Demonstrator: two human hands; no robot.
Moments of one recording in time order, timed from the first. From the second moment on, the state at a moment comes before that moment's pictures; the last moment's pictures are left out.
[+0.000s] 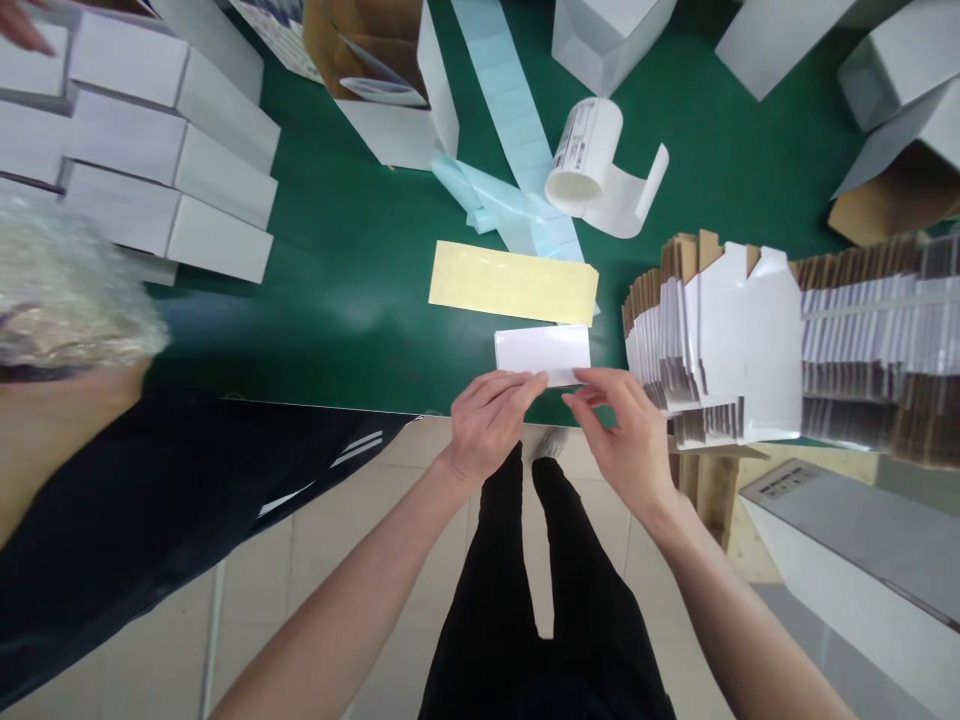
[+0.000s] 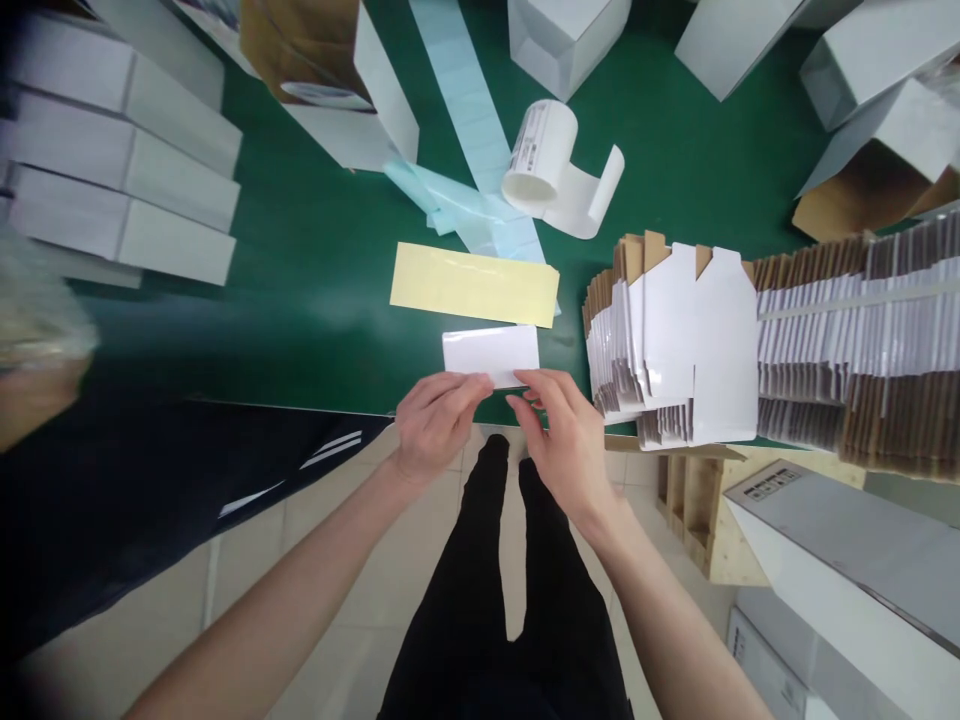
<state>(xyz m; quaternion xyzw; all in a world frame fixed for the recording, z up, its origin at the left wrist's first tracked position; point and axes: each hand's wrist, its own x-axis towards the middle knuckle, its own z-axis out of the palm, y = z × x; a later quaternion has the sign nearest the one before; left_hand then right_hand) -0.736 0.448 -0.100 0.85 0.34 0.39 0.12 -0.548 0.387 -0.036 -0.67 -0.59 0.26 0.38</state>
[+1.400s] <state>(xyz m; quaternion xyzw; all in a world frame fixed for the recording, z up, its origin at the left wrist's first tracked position) -0.730 0.458 -0.126 0.85 0.31 0.42 0.04 -0.559 0.357 -0.080 -0.50 -0.10 0.62 0.60</state>
